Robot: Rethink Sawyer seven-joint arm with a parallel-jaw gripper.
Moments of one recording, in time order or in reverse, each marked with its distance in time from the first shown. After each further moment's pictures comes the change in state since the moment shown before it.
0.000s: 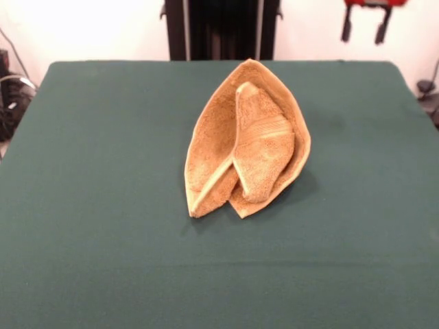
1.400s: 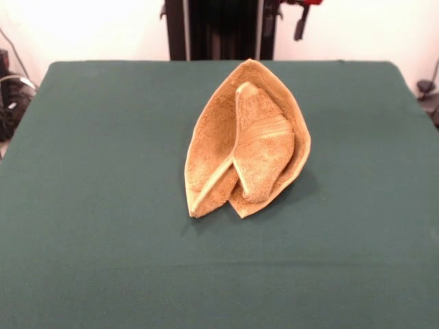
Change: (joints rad) arm -0.221 0.000 -0.003 0.002 -0.324 0.051 0.000
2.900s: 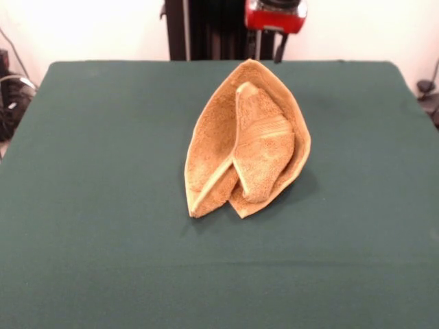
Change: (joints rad) arm -0.025 0.140 -0.017 0.004 -0.087 -0.126 0.000
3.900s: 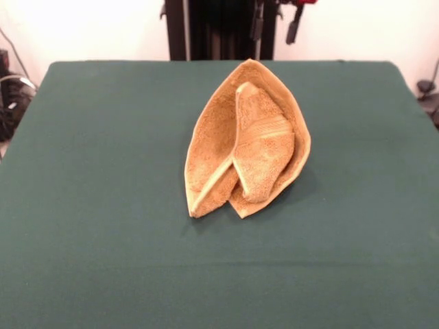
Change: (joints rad) arm -0.038 -0.181 0.080 -0.117 -0.037 0.197 0.000
